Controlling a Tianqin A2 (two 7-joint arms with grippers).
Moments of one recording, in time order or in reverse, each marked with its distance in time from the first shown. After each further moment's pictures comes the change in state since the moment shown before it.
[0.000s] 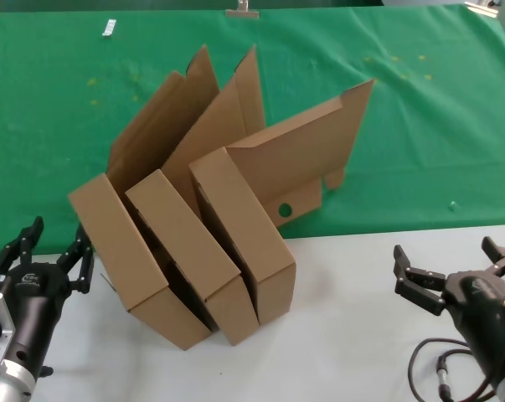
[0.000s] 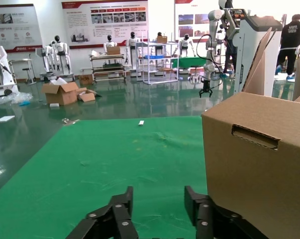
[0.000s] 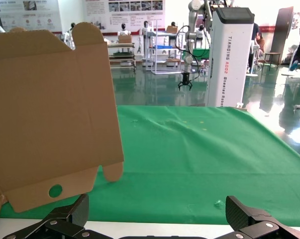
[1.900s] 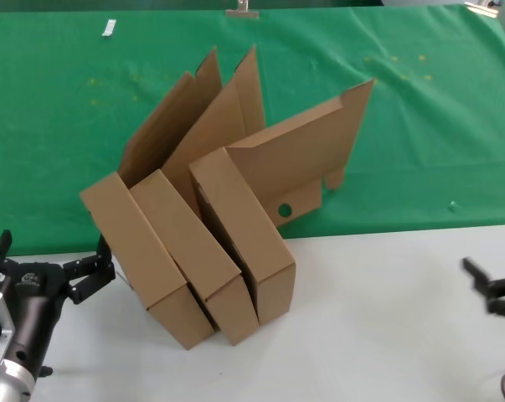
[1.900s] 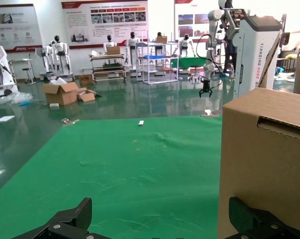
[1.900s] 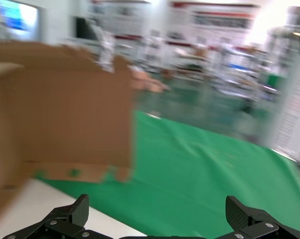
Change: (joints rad) left arm 0.000 0.000 0.000 0.000 0.000 0.000 0.000; right arm 0.037 0.284 0.312 -0.198 0.236 -0.657 -0.236
